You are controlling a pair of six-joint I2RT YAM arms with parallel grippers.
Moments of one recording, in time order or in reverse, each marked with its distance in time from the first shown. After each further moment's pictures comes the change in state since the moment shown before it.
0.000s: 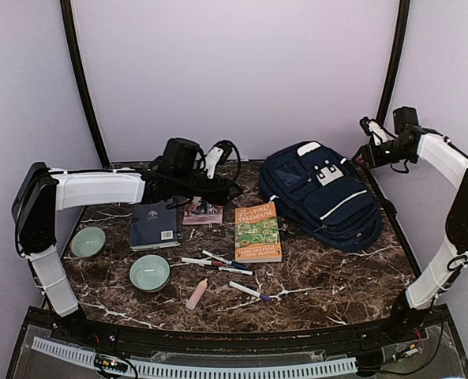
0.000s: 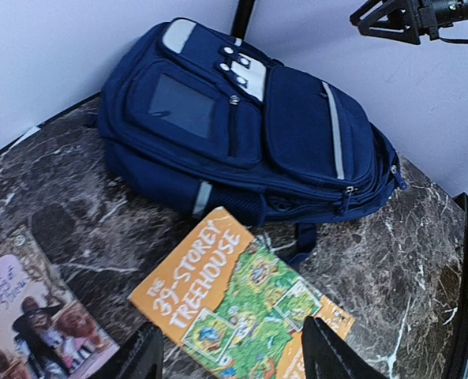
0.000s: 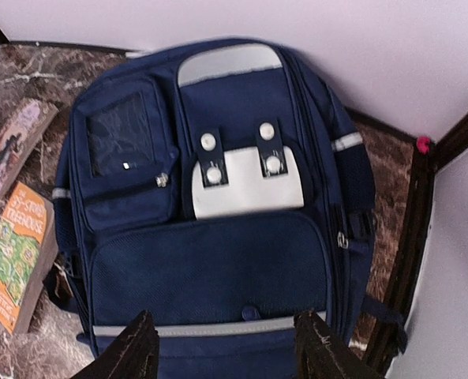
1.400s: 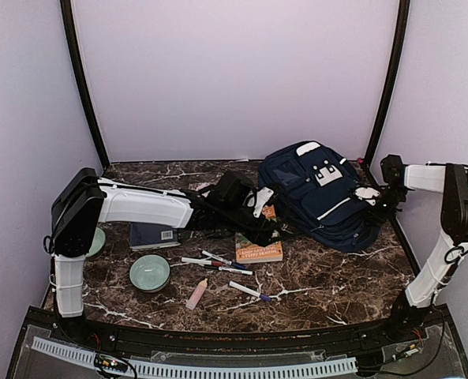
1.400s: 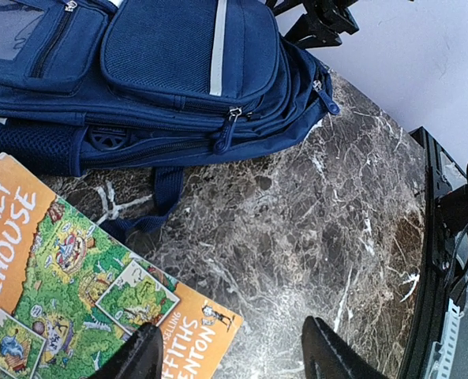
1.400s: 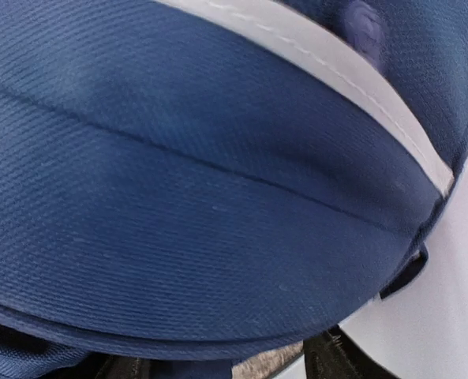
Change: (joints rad) left arm -0.259 0.274 0.180 -0.052 0.026 -0.100; right arm -0.030 0.086 -0.352 0.001 0.371 -0.708
